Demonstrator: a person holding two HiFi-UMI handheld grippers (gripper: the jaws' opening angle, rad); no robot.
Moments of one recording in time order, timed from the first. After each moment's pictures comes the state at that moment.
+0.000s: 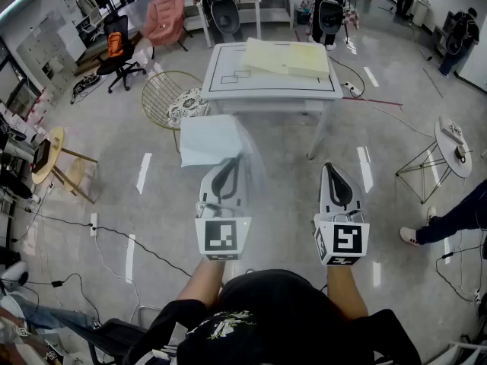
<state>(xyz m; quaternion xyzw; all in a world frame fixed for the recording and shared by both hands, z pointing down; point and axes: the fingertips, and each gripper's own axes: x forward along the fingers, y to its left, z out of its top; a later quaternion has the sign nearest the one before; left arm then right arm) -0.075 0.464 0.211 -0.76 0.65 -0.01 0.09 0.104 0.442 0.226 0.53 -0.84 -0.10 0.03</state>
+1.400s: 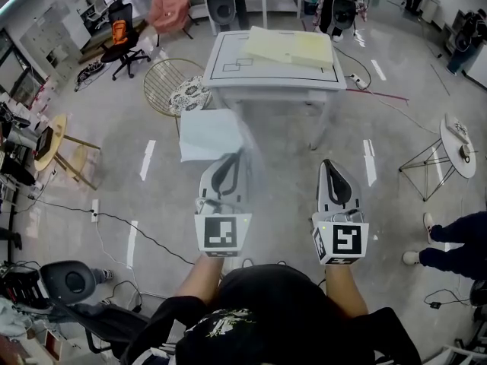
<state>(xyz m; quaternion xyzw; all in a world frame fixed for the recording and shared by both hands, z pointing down) -0.056 0.472 0.221 -0.75 0.65 -0.02 0.08 0.114 0.451 0.232 0.50 -0.86 -0.08 0.01</state>
